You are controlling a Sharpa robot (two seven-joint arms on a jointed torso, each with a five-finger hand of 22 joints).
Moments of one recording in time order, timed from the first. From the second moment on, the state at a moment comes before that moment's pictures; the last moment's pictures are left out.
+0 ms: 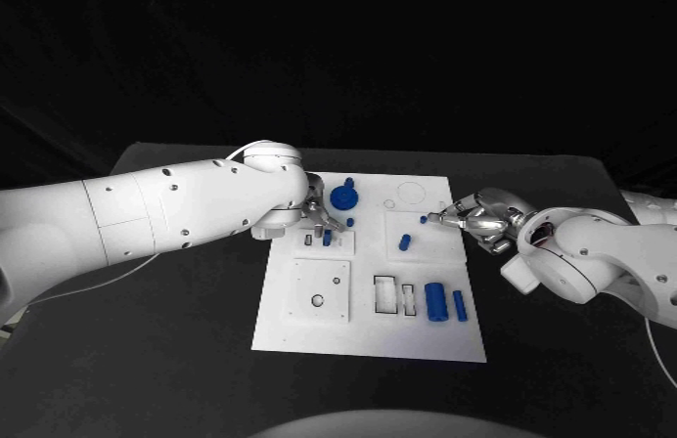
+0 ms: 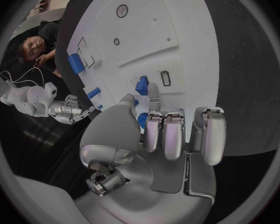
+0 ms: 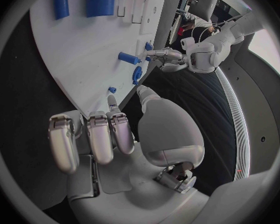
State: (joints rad) left arm 1.42 -0.48 -0.21 1.33 -1.09 0.21 -0.70; left_hand 1.04 0.09 -0.10 0.29 0.27 1.09 0.03 0.28 0.96 1.47 -0.03 1.57 1.31 1.46 -0.06 1.57 1.31 0.01 1.46 0.08 1.57 1.31; right arm 1.27 -1.05 -0.20 1.69 -0.68 -0.38 -0.20; right_hand 1.11 -0.02 0.07 0.21 0.36 0.79 0.19 0.15 0.25 1.47 0.12 1.57 1.31 1.47 0.05 1.57 1.31 0.01 1.47 0.16 1.57 1.31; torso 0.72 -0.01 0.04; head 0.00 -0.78
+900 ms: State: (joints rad) left arm 1.42 -0.47 -0.21 1.30 -1.09 0.20 -0.70; left_hand 1.13 0.10 -0.09 0.29 0.28 1.09 0.03 0.27 0.97 1.47 -0.03 1.57 1.31 1.46 -0.06 1.57 1.31 0.01 1.46 0.08 1.57 1.31; right arm 1.27 -1.05 -0.20 1.69 -0.68 -0.38 -0.20; right_hand 1.11 -0.02 0.07 0.21 0.36 0.79 0.19 0.15 0.25 1.47 0.12 1.57 1.31 1.47 0.05 1.57 1.31 0.01 1.47 0.16 1.57 1.31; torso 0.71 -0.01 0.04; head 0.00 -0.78
